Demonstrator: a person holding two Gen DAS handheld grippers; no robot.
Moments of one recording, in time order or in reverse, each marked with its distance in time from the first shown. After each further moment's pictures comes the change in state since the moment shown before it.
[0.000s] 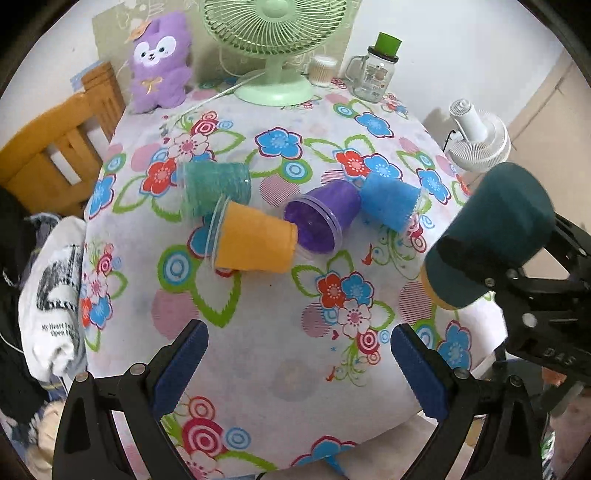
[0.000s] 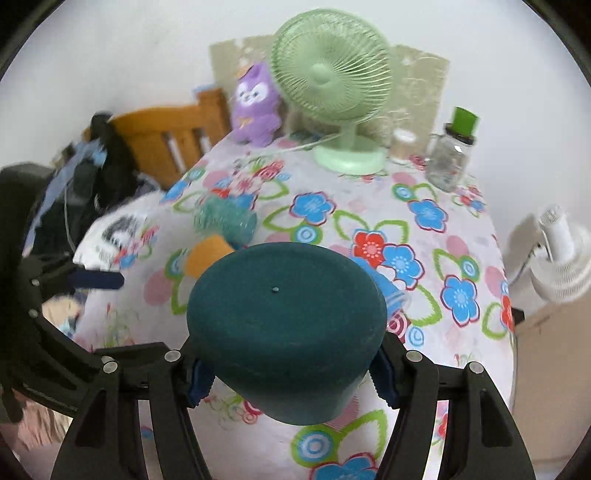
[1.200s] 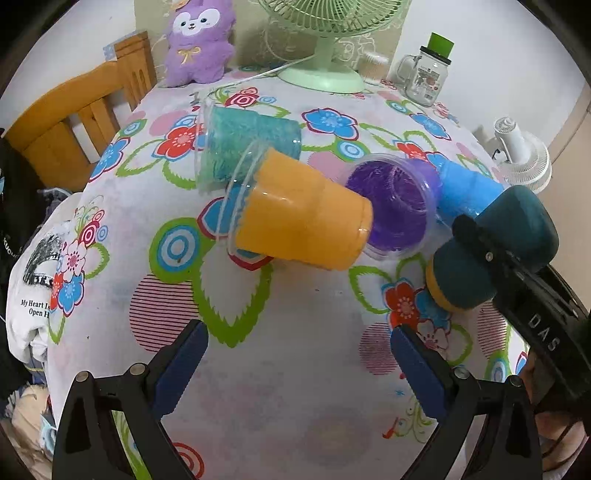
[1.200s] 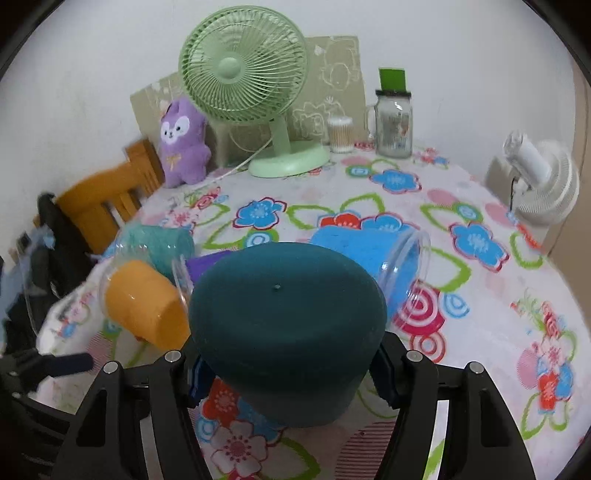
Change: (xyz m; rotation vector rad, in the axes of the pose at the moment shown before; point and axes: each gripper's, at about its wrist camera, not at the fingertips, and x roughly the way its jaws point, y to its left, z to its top) left arm 0.084 0.031 -0.027 -0.113 -0.102 0.090; right arm 0.098 -0.015 -0.055 0.261 -0.222 -0.121
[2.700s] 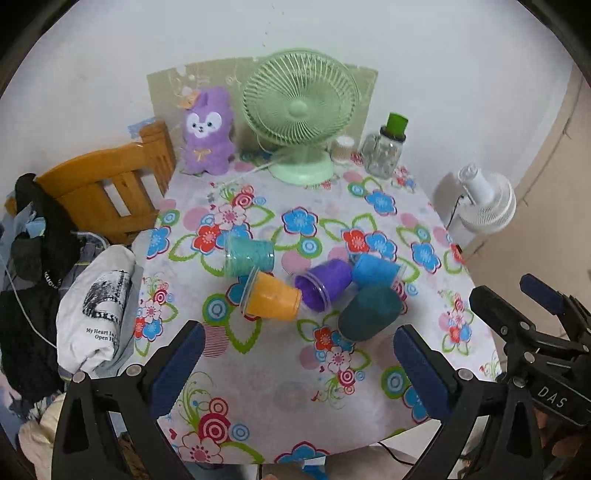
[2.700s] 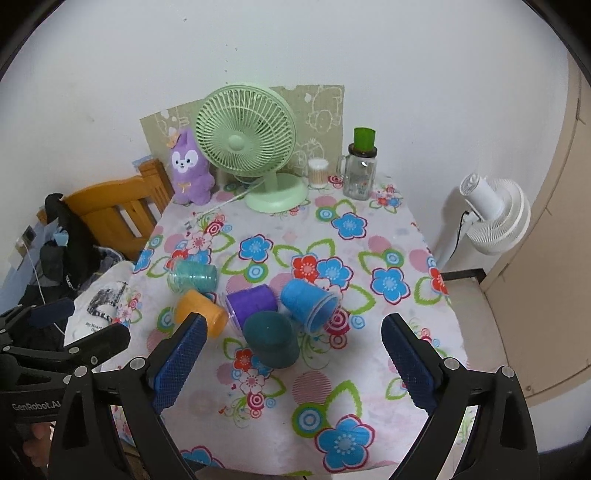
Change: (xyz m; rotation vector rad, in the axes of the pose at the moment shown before) left arm -0.197 -0.052 0.047 0.003 -0.126 0.028; right arm -0.186 -0.002 0.110 -0.028 0.120 -0.069
